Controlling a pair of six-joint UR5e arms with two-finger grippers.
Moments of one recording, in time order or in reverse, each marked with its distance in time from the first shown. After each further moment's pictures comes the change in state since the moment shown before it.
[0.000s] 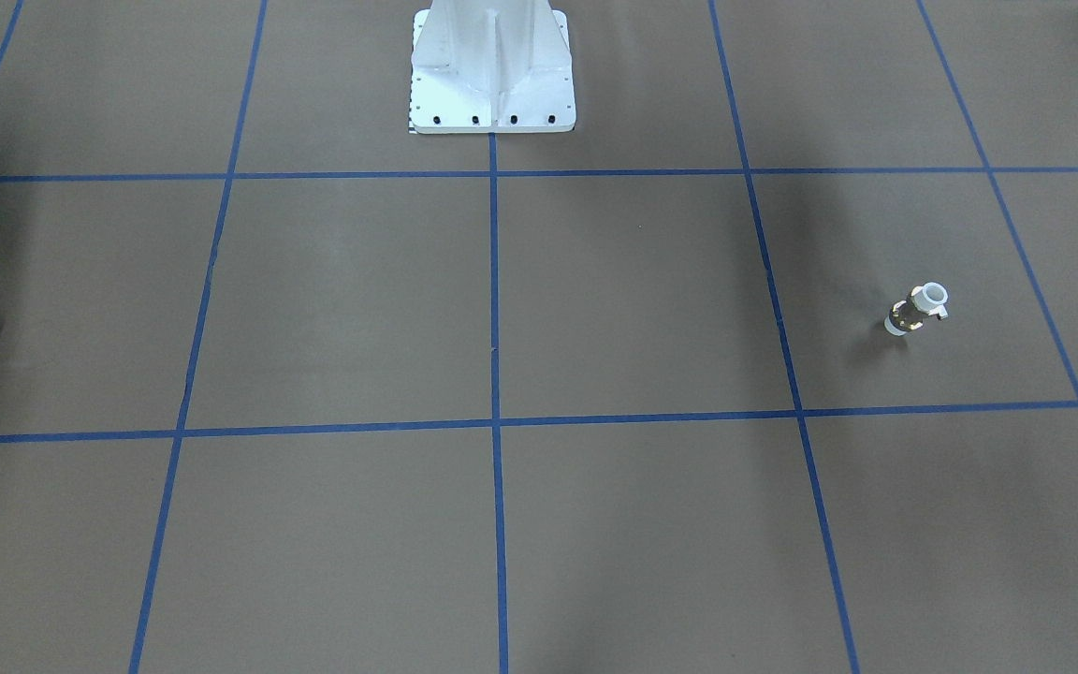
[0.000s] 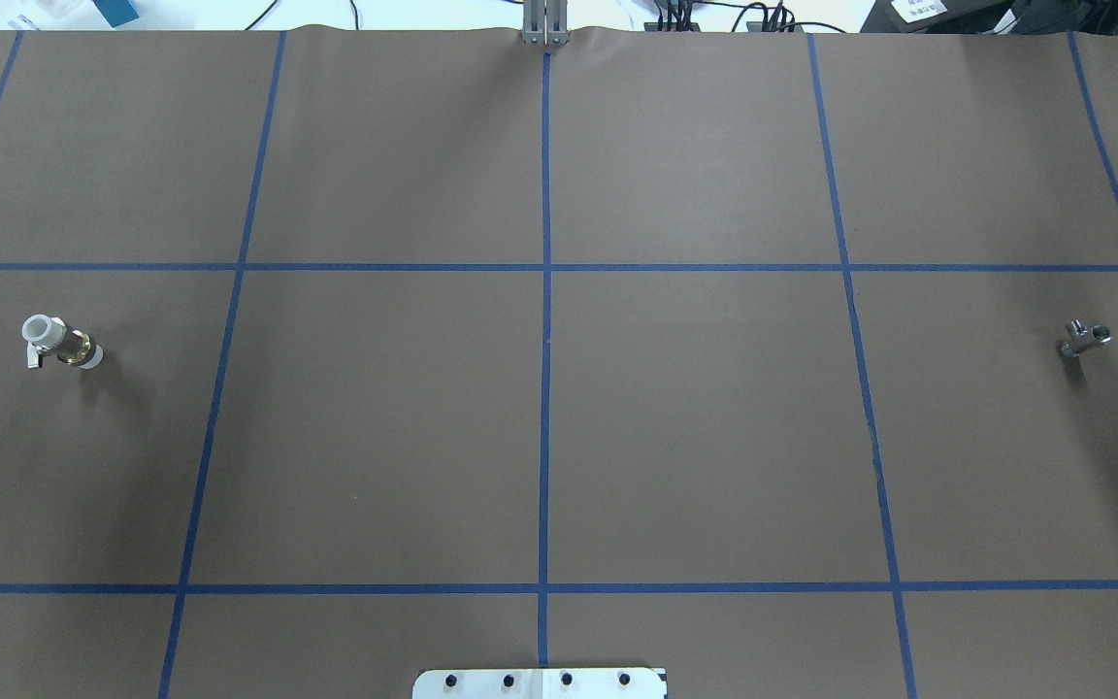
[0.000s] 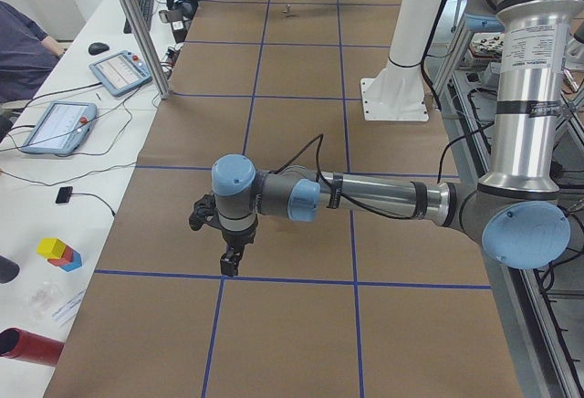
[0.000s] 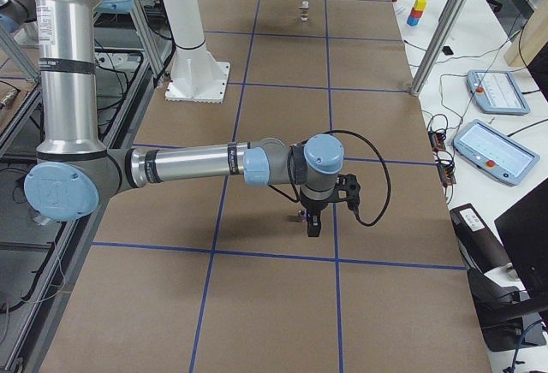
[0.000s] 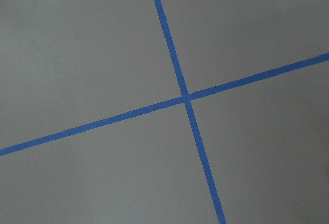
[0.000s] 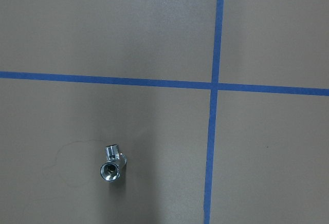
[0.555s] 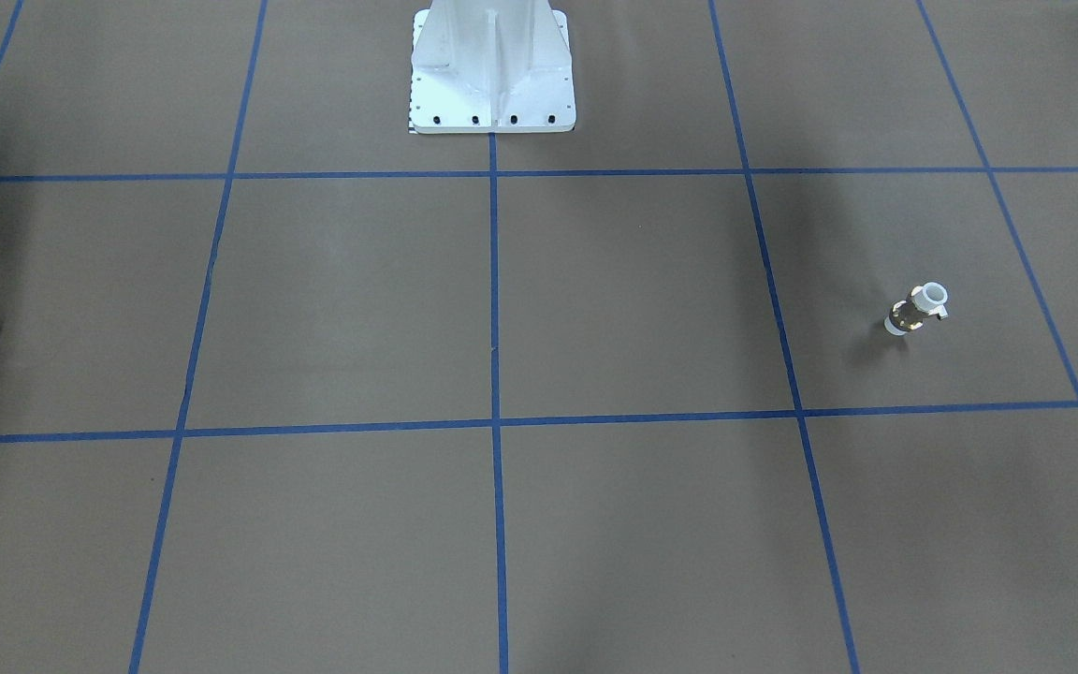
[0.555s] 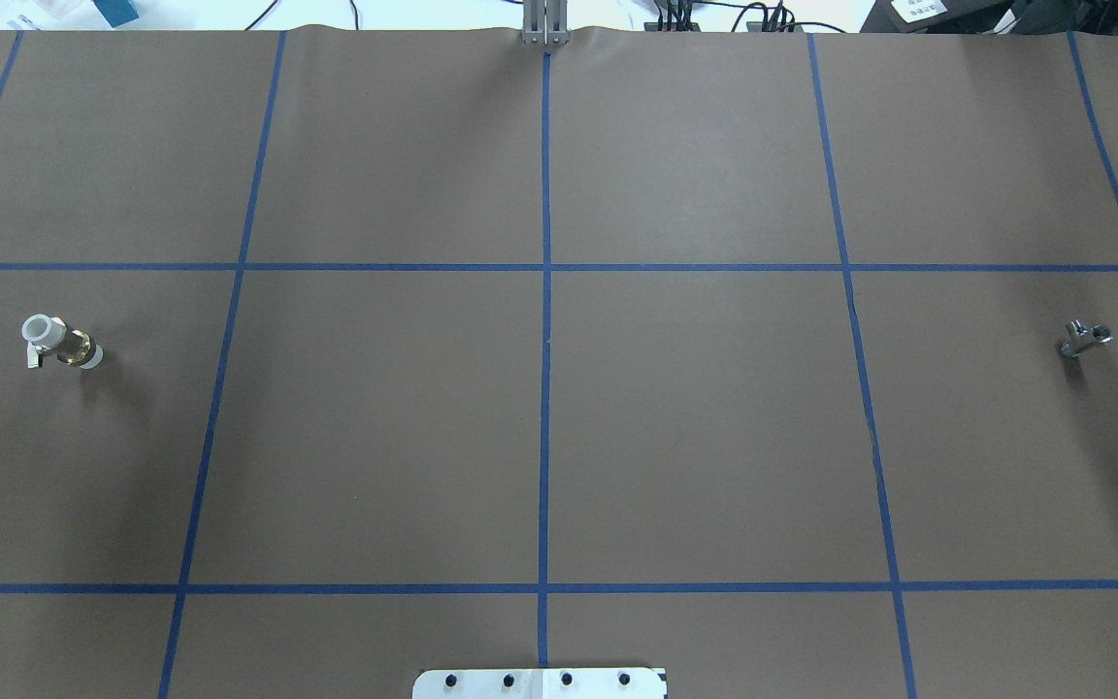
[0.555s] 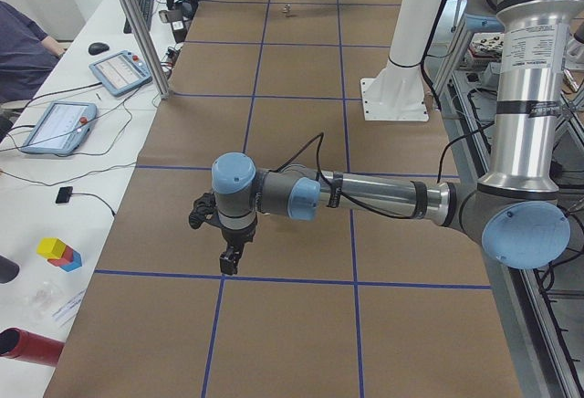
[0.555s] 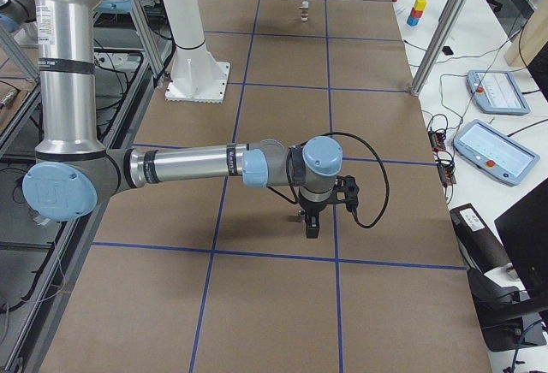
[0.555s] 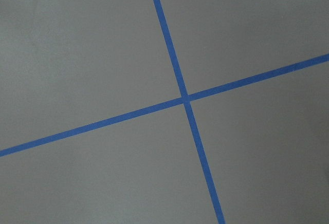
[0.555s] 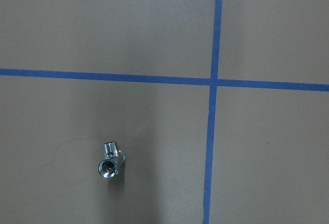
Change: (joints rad) left arm 0.000 -0.001 -0.010 -0.001 0.001 -0.007; right arm 0.001 -0.008 -0.003 0.005 0.003 0.000
